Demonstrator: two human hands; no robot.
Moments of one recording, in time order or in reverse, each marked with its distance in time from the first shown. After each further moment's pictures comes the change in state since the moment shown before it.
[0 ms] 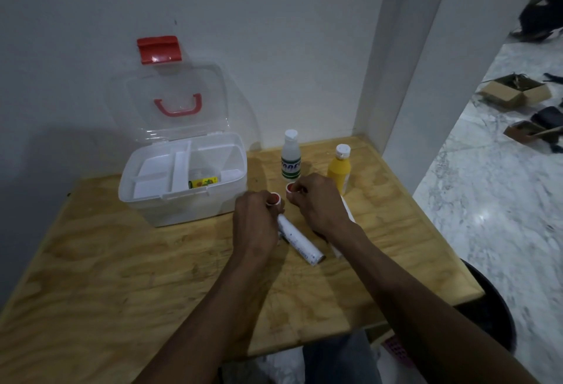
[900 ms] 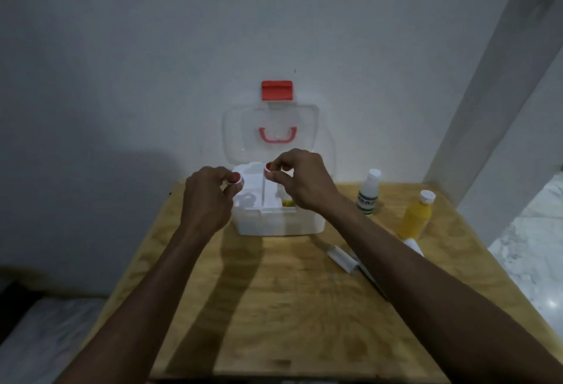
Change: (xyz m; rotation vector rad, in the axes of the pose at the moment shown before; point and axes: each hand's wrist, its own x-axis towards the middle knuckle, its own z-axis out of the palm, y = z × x) left_hand 0.035 -0.079 -0.198 0.174 0.302 -0.048; right_hand 0.052 -0.184 0.038 0.105 -0.167 -0.334
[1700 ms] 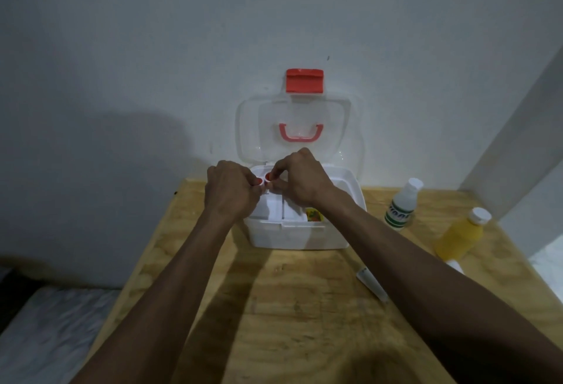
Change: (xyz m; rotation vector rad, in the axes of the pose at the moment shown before) left_hand 0.057 -0.026 0.043 0.086 -0.177 -0.136; right_hand 0.061 0.019 0.064 -0.247 -0.158 0.041
